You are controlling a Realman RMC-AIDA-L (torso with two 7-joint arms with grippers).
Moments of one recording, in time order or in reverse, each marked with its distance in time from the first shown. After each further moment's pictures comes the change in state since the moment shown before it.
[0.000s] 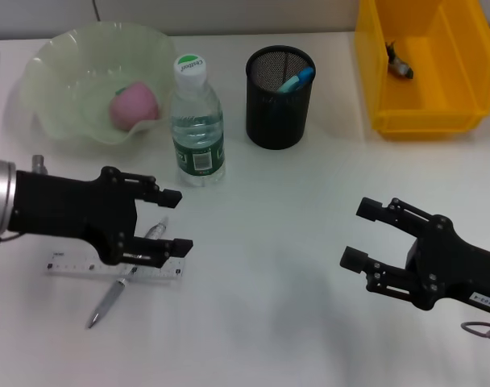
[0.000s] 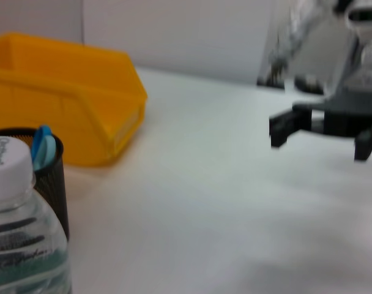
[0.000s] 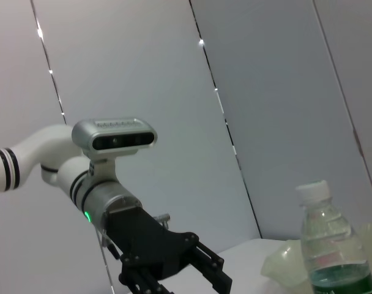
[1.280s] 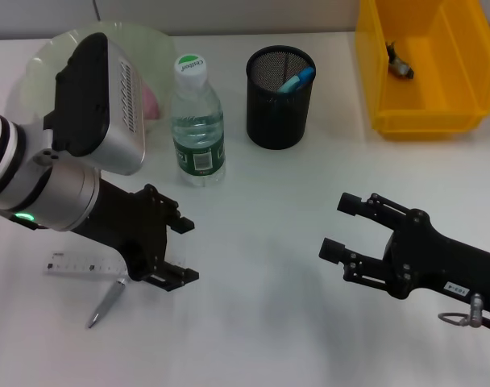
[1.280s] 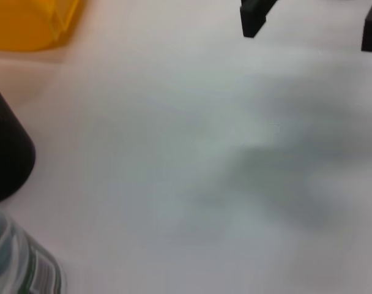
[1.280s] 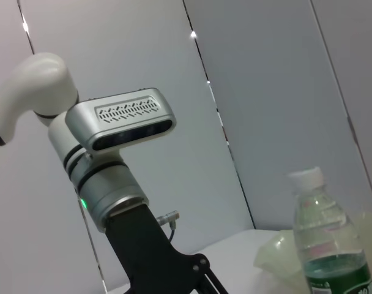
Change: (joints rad) left arm -0.063 -0.007 0.390 0.241 0.309 -0.104 -0.298; right arm 0.057 0.002 0.001 0.080 0.002 0.072 -0.030
